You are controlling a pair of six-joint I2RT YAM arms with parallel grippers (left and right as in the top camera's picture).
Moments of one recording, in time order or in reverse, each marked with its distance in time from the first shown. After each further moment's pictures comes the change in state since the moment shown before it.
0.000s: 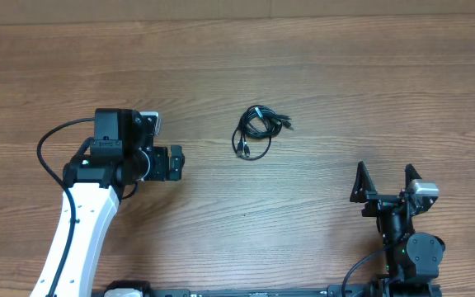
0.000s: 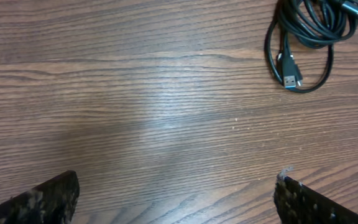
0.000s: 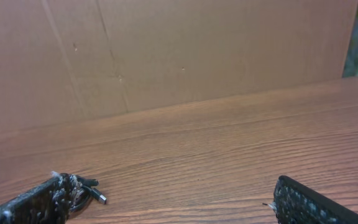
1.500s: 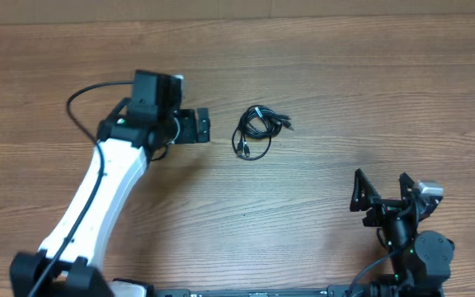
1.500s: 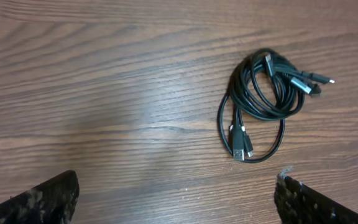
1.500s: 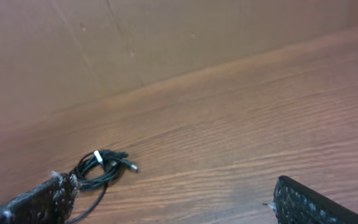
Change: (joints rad) left arm -0.193 0.254 0.257 0.082 -0.080 -0.225; right arm 0.000 0.004 0.199 -0.359 -0.064 0.121
